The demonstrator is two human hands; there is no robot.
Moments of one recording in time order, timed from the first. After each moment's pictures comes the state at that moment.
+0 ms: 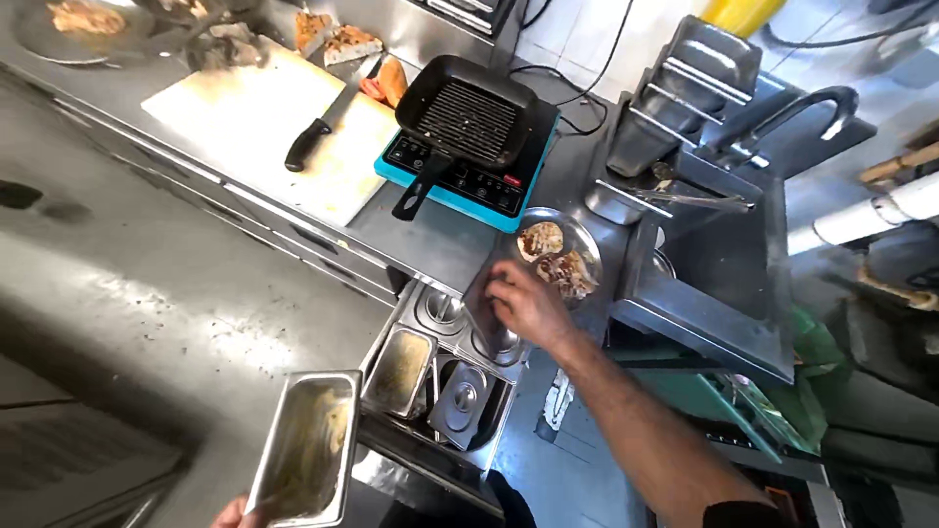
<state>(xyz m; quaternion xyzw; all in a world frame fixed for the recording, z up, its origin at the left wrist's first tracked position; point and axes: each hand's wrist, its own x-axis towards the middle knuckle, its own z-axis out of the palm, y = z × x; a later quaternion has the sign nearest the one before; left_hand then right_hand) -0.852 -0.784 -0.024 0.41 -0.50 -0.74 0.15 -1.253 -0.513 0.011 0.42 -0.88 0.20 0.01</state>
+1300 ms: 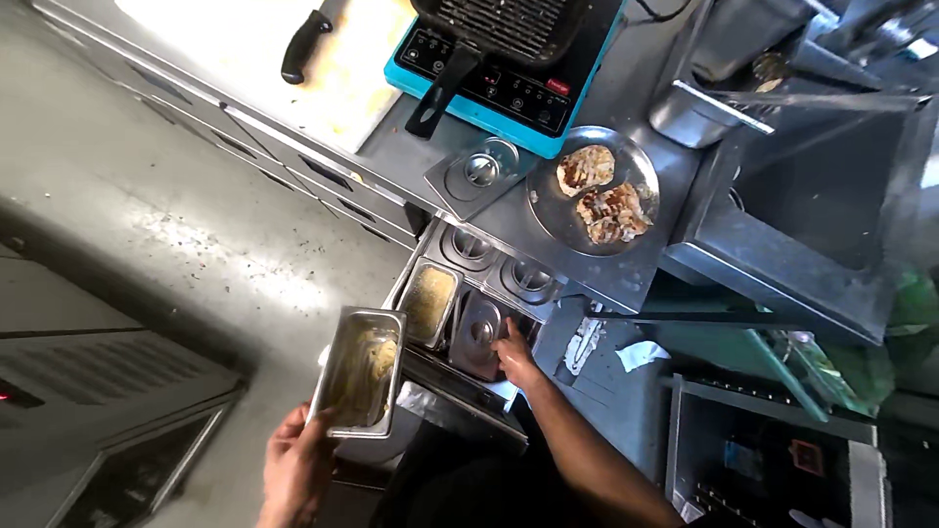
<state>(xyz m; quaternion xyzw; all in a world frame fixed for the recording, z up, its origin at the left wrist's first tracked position) -0.886 -0.758 -0.024 0.45 -0.50 -0.73 0.15 -1.083 -0.508 -0.165 -0.24 -0.73 0.49 -0.41</state>
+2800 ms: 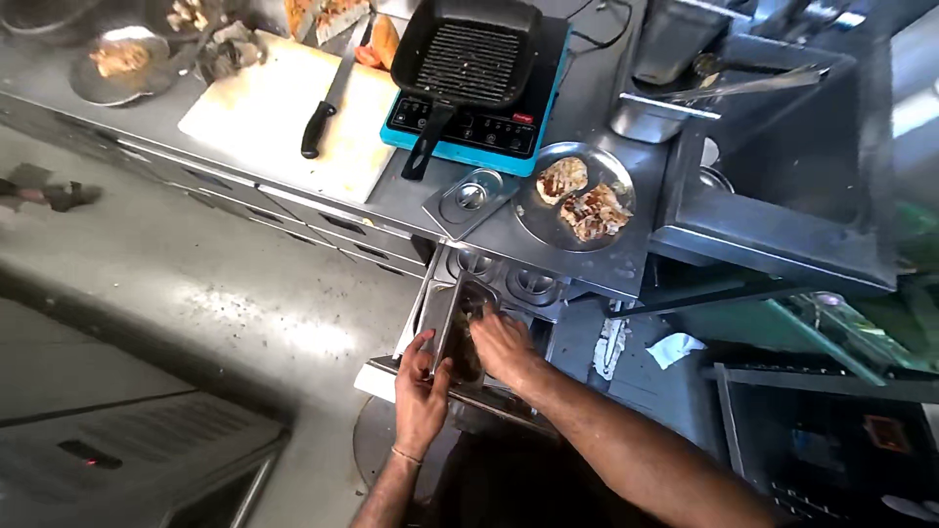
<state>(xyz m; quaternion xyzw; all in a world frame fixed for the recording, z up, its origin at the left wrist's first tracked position) -0.983 -0.704 -0.026 0.21 -0.80 -0.56 0.08 -1.102 -0.587 0.021 0.22 -0.92 0.05 -0.31</state>
